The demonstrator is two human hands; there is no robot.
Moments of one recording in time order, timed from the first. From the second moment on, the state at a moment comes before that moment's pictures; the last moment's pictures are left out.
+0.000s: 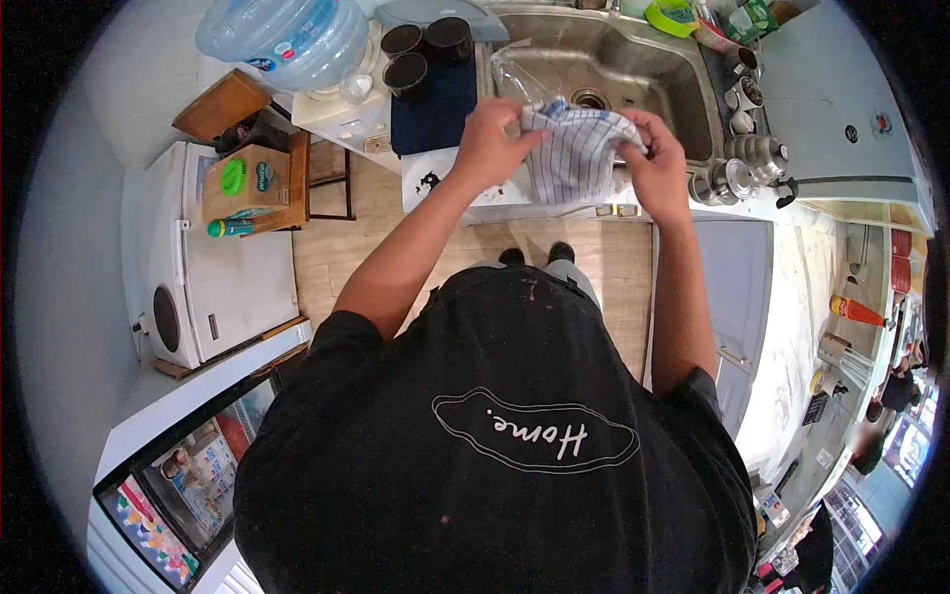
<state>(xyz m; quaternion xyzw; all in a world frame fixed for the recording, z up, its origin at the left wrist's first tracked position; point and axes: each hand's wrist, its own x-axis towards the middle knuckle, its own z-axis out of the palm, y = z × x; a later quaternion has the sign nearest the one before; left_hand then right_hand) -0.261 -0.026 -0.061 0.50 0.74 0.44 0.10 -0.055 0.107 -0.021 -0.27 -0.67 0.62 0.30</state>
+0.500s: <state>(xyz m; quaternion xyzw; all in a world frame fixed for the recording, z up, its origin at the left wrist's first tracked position) -0.232 -0.095 -0.157 0.54 0.78 0.30 0.16 -0.027 0.070 -0.144 -0.36 -0.73 0.57 0.14</state>
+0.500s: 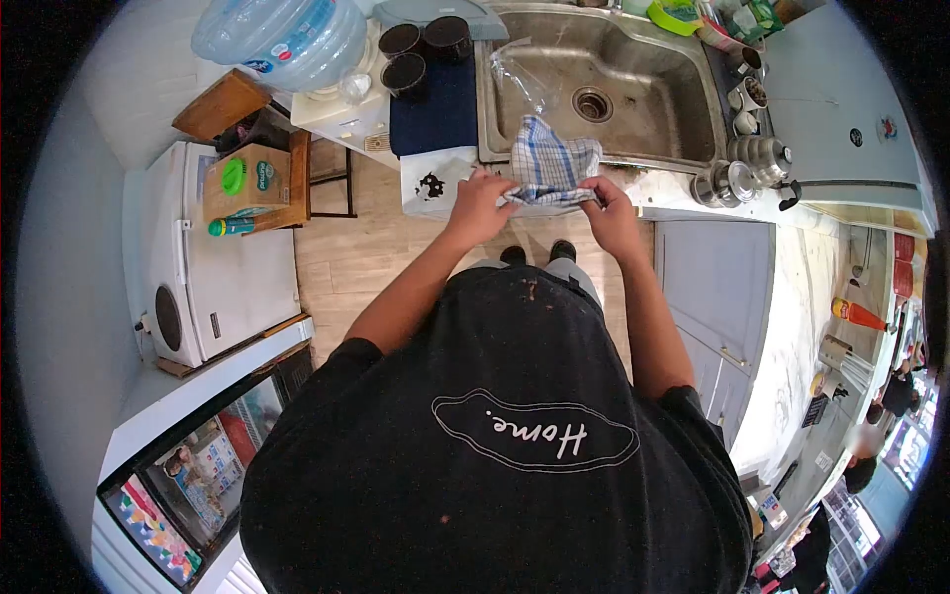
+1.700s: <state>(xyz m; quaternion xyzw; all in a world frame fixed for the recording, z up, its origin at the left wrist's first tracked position) -0.221 -0.094 -0.136 0.57 0.75 0.33 0.10 -0.045 0.074 -0.109 -0.34 -0.73 0.55 0.21</state>
